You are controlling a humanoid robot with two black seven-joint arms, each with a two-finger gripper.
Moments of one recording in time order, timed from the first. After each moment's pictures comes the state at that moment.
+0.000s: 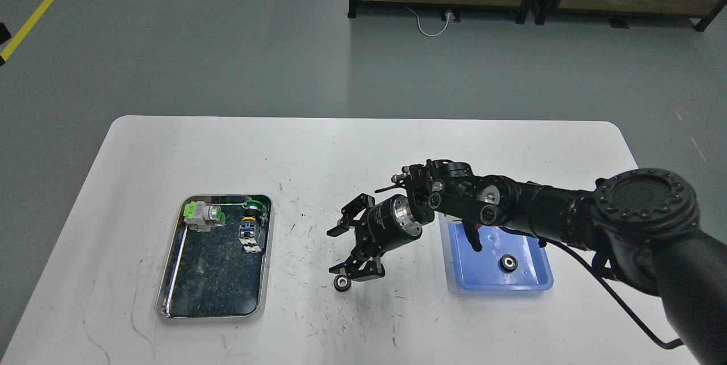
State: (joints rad) left arm -0.77 1.09 -0.47 -1.16 0.18 -0.38 -0.24; right arm 1.07 -0.11 -0.21 0.68 -0.64 0.58 0.21
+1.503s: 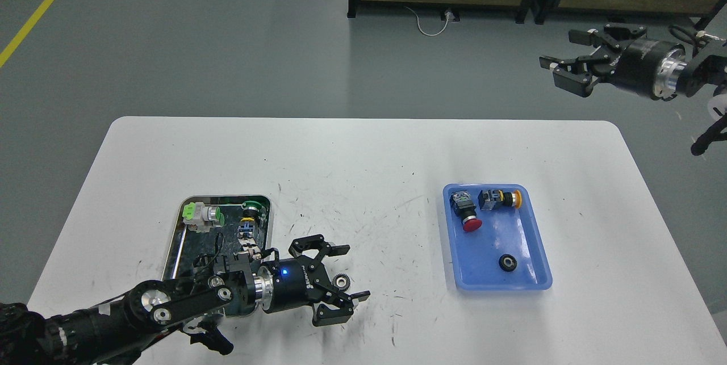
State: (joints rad) left arm -0.63 0.14 -0.03 -0.88 0.76 -0.27 -0.33; right arm 1.07 -0.74 0.22 0.66 -0.51 0.58 0.20
